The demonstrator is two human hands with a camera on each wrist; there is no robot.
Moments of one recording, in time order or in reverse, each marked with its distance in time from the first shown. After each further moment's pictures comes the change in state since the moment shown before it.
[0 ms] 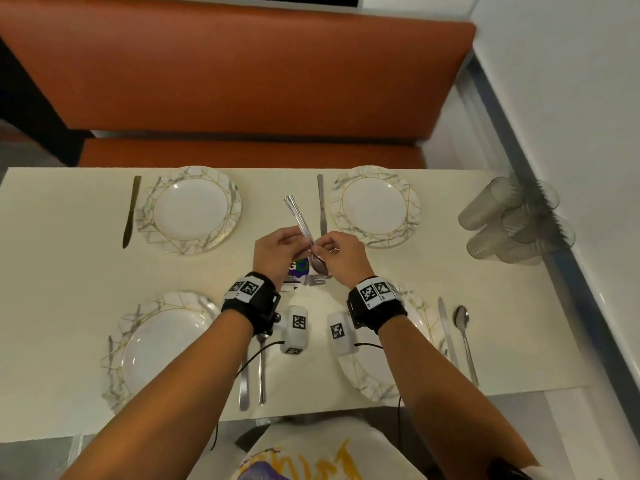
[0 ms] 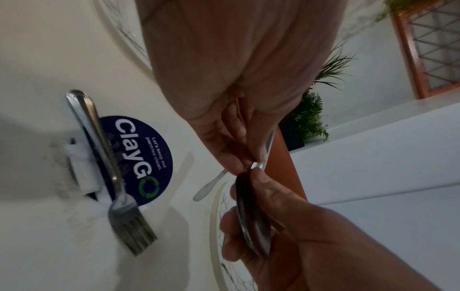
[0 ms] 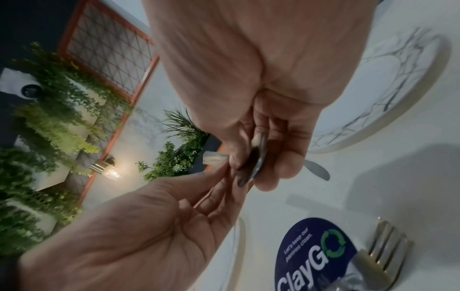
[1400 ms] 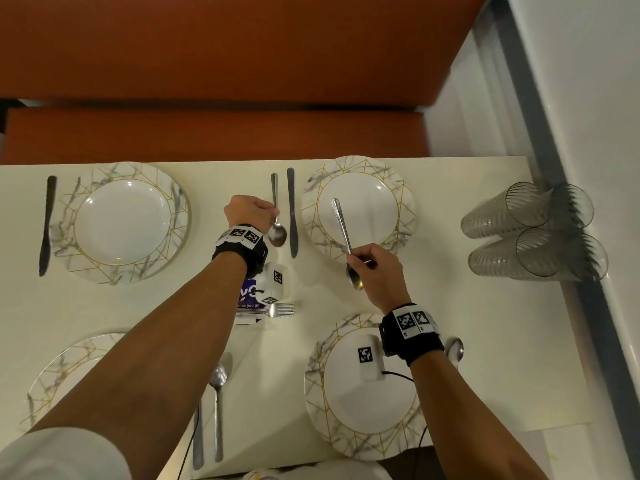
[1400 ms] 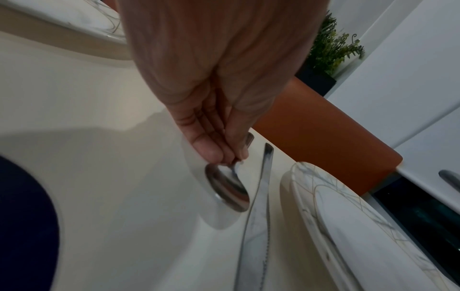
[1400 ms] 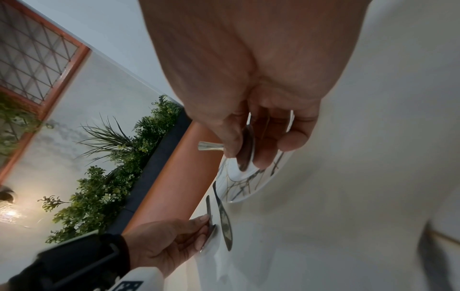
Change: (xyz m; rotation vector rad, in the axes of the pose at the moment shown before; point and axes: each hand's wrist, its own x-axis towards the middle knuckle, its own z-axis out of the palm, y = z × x) left_hand 0.189 -0.009 0.045 0.676 0.246 -0.146; right_hand 0.061 0.100 -0.078 0.010 0.074 0.159
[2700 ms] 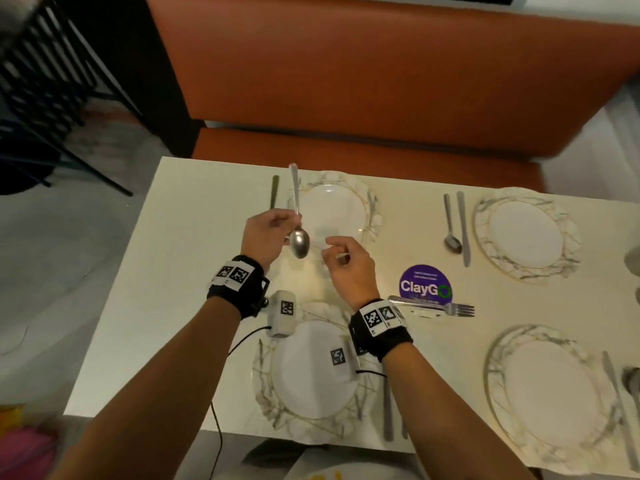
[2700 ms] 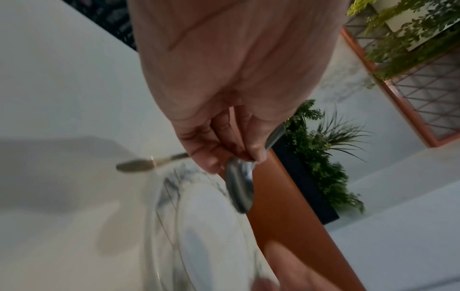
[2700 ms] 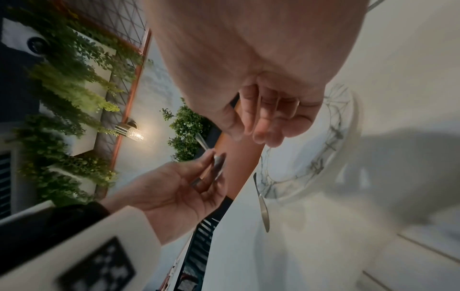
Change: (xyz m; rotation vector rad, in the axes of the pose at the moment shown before) left_hand -0.009 -0.182 -0.360 -0.474 -0.014 0.263; right_hand -0.128 -0.222 0.360 0.156 -0.101 -0.210
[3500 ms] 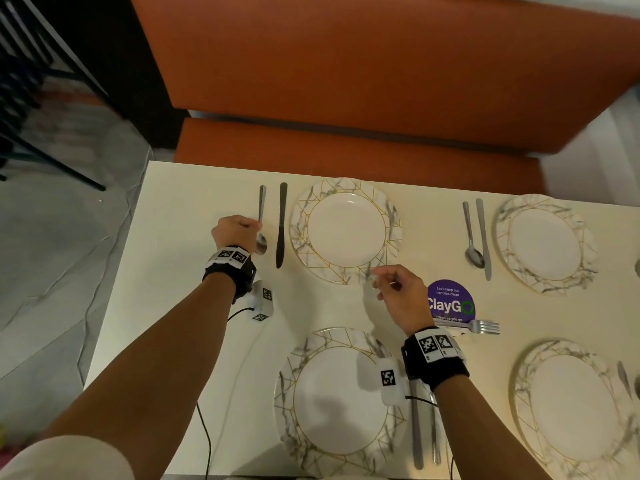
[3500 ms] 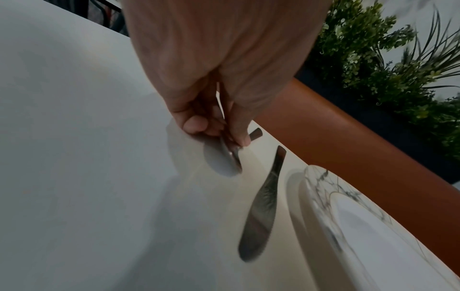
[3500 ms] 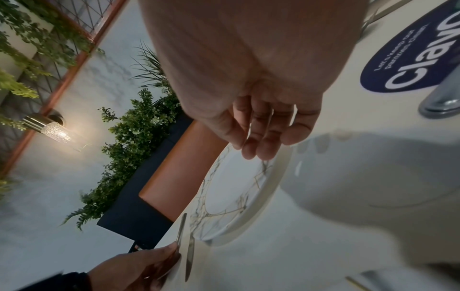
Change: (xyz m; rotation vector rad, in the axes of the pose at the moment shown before) left_hand 0.123 -0.057 -0.059 0.518 0.230 -0.218; right_hand 0.025 0.046 -0.036 -0.131 0.073 0.196
